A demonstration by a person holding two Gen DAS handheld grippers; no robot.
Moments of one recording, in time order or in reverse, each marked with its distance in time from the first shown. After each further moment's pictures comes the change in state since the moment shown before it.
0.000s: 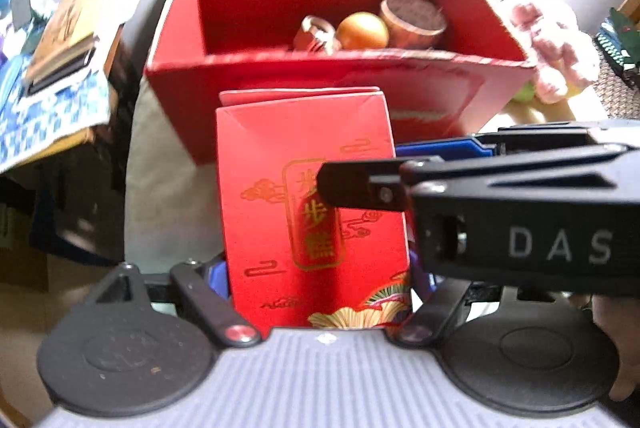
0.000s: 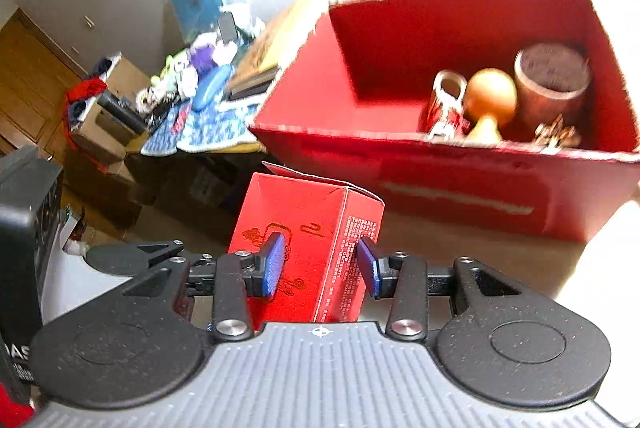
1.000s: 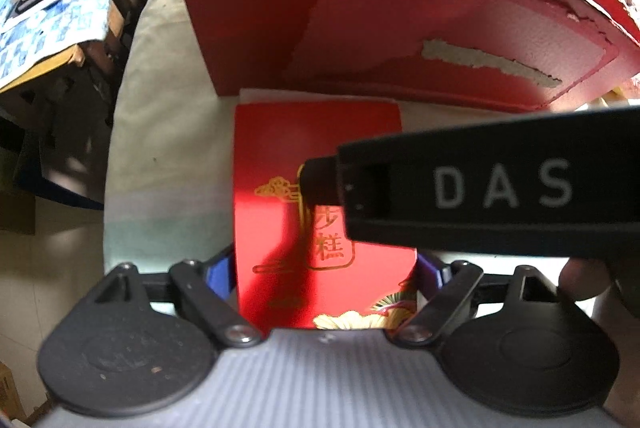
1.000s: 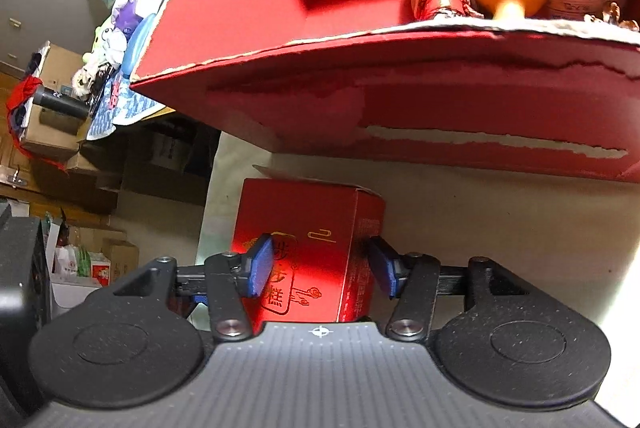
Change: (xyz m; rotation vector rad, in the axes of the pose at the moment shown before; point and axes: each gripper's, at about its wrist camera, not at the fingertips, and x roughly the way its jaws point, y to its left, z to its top) left arm 0.082 0.049 -0.013 -0.124 0.165 0.005; right arm 0.095 -0.021 0.007 0.198 0.259 -0.076
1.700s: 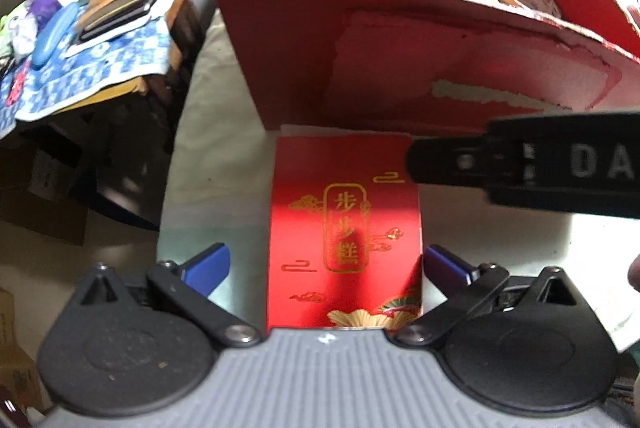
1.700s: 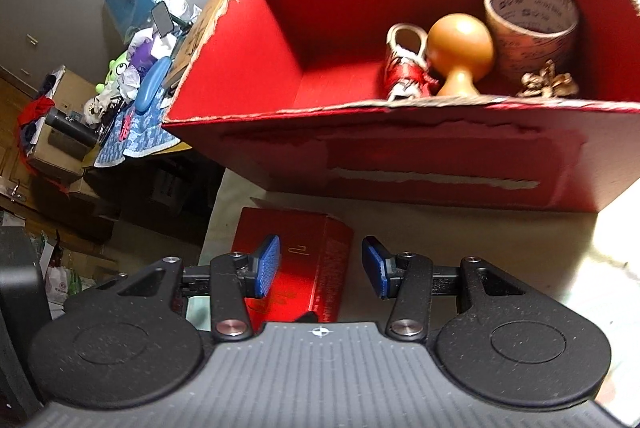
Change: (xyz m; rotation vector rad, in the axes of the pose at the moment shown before) left arm -0.024 -0.018 -0.007 -0.023 -0.118 0.180; right arm -0.035 -0.007 -0.012 -0.038 -0.165 -0.007
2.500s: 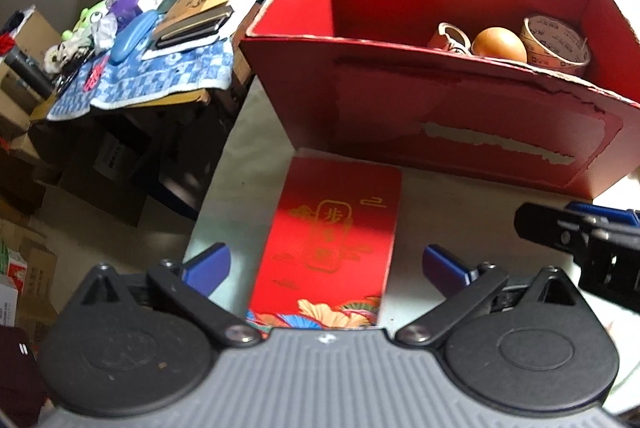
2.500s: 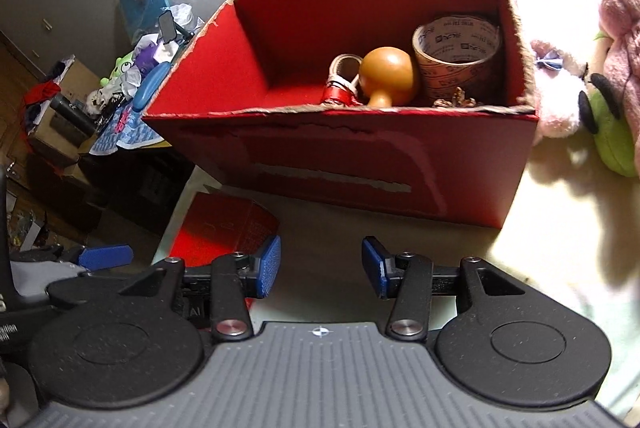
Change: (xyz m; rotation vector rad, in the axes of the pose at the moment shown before) left arm -0.035 -0.041 0.003 -0.138 -0.081 0.227; right arm -0.048 -0.052 -0.014 -0.107 -0.085 -0.011
